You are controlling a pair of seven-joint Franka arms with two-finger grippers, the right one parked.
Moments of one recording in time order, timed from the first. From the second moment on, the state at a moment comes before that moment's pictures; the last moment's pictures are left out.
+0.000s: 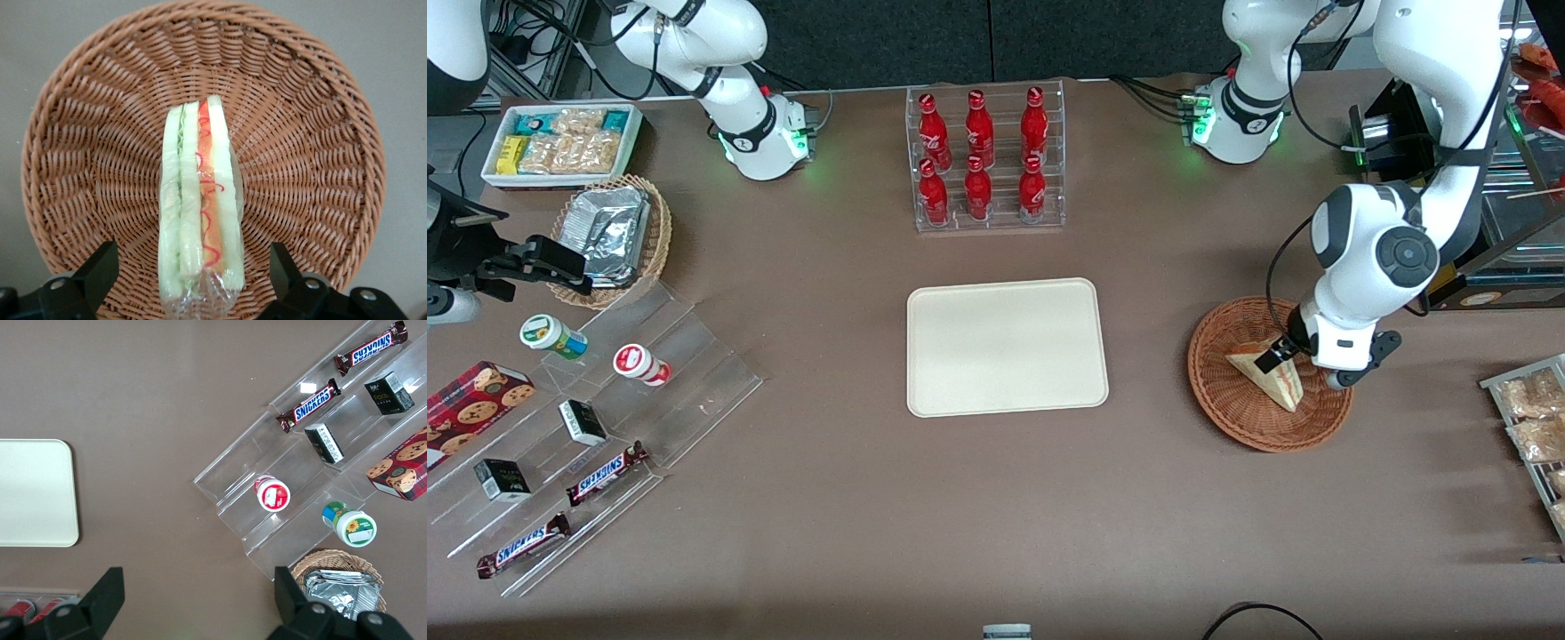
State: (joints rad) arm 0.03 0.21 -0.13 -2.22 0.04 2.43 -0.75
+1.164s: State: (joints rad) arm 0.03 0.18 -0.16 -2.06 0.06 2.13 -0.81
